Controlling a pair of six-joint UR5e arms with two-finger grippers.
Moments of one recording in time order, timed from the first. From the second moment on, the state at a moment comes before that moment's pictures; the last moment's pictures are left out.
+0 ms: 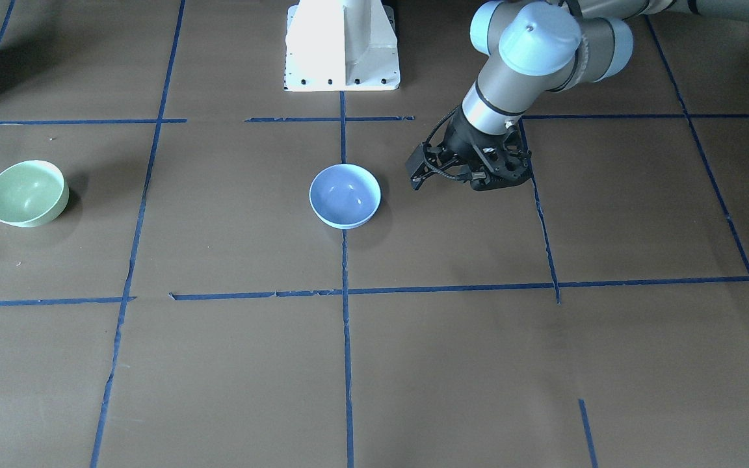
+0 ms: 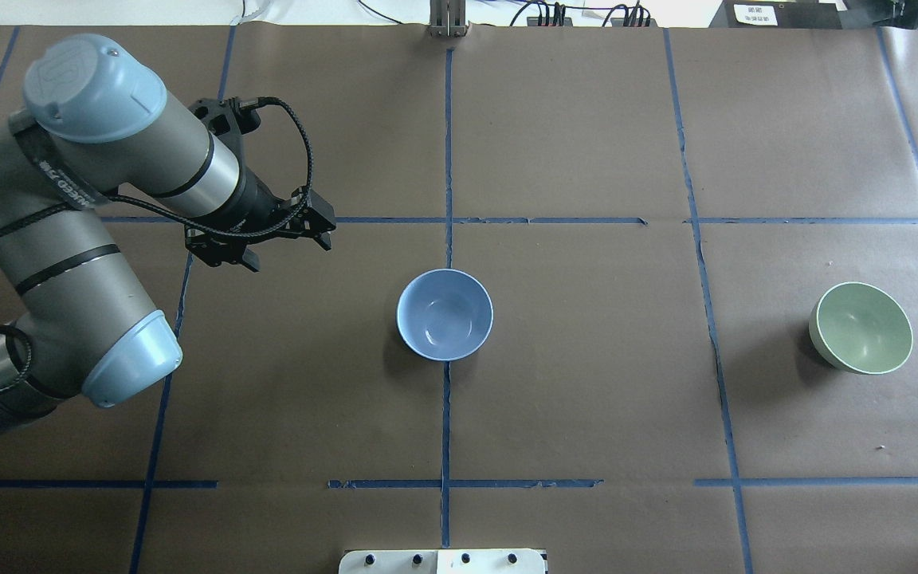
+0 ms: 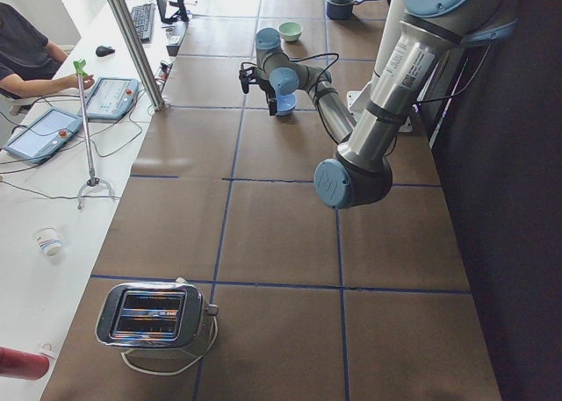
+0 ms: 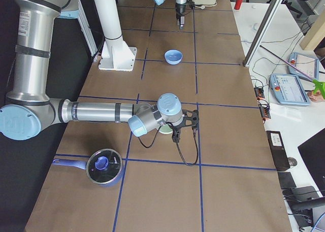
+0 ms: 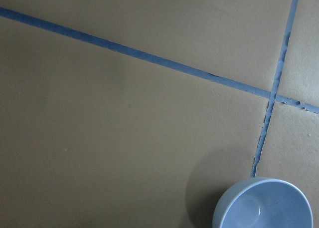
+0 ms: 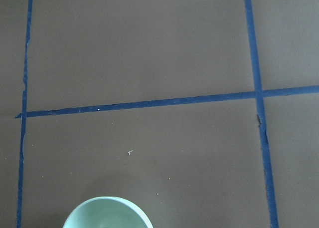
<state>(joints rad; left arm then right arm) -0.75 -2.08 -1.91 -1.59 -2.14 -1.33 1.34 -1.77 1.73 -0.94 2.42 0.69</state>
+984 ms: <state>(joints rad) -0.78 -2.05 -1.96 -1.55 -2.14 -1.30 1.01 -1.83 1.62 -0.72 2.24 0.90</state>
